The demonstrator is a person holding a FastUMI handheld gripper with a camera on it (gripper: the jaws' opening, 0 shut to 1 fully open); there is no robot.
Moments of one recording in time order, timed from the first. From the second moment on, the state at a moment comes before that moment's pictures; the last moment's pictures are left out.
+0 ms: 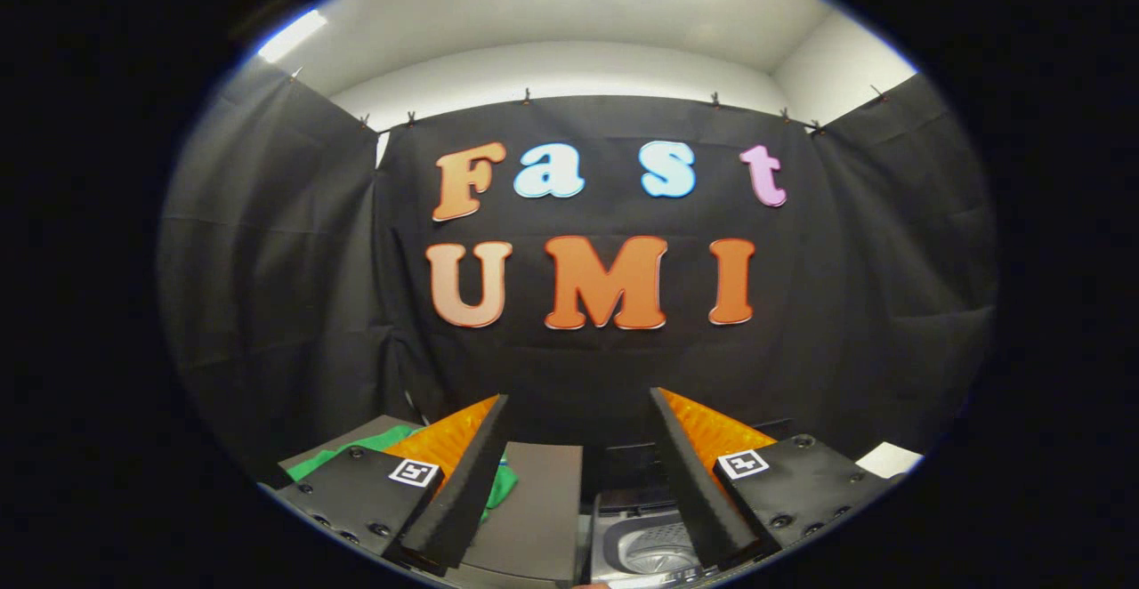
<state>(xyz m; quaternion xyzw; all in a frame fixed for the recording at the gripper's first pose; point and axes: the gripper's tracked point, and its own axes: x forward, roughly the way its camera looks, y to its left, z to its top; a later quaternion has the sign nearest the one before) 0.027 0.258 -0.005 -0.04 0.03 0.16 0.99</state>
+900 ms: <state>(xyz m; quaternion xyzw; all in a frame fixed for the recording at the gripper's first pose) 0.019 0.443 -0.160 -0.03 0.24 0.24 0.94</state>
